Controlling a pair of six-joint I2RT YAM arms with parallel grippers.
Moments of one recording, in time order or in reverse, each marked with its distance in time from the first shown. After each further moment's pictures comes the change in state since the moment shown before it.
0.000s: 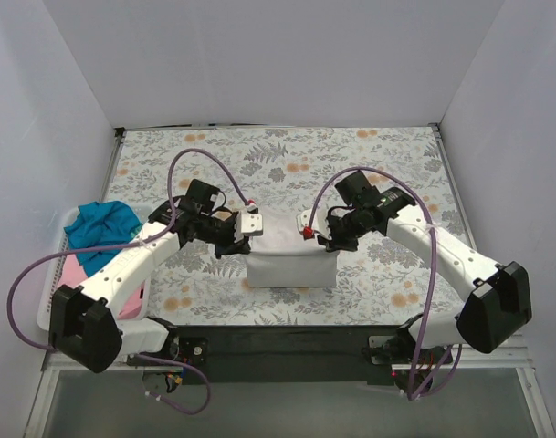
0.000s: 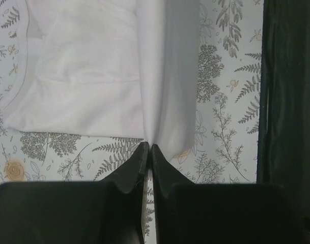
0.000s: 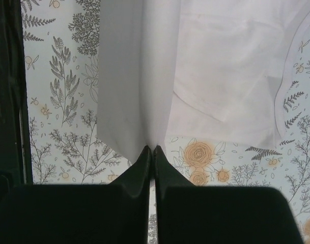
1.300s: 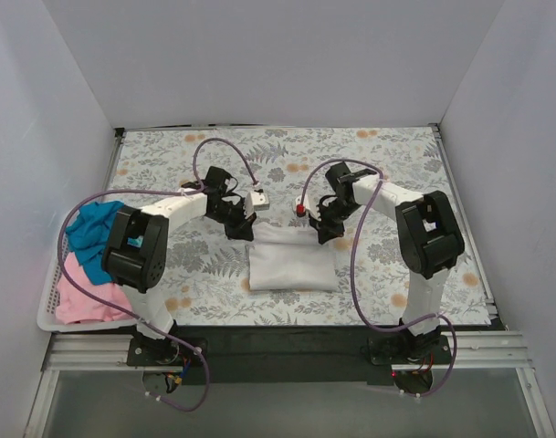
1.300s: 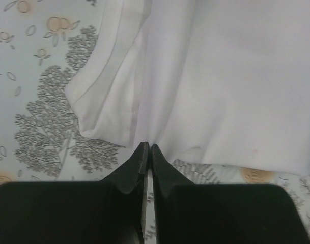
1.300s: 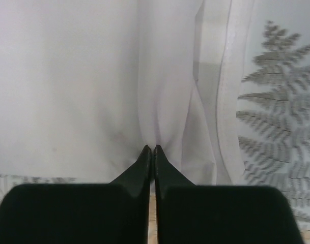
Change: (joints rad) left arm 0.139 0.618 0.196 0.195 0.008 -0.037; right arm -0.196 0.624 0.243 0.114 -0.130 -0.131
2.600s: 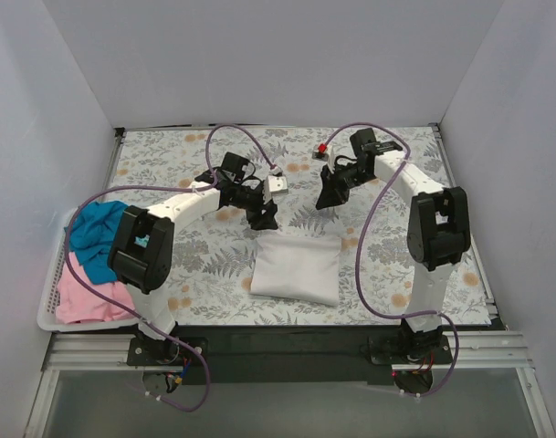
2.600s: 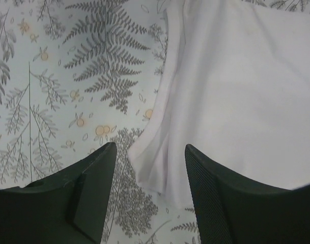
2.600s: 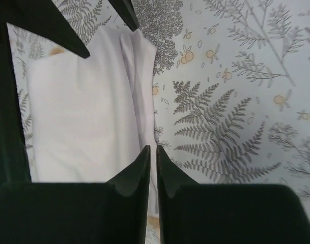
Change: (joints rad) left arm -0.110 -0.045 0.080 0.131 0.053 -0.091; right arm -0.142 -0.030 0.207 -0.035 -0.294 0.415
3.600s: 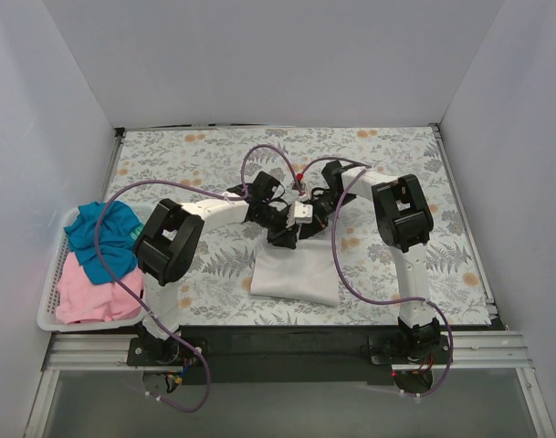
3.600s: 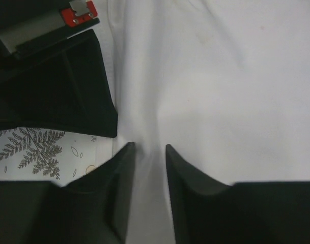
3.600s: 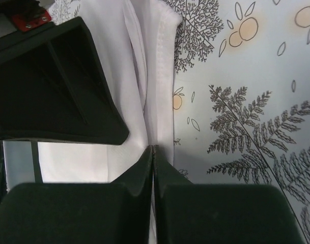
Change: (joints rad) left arm -0.178 0.165 0.030 0.040 0.023 0.054; right arm 0.103 0.340 0.022 -0.020 -0.151 0.079
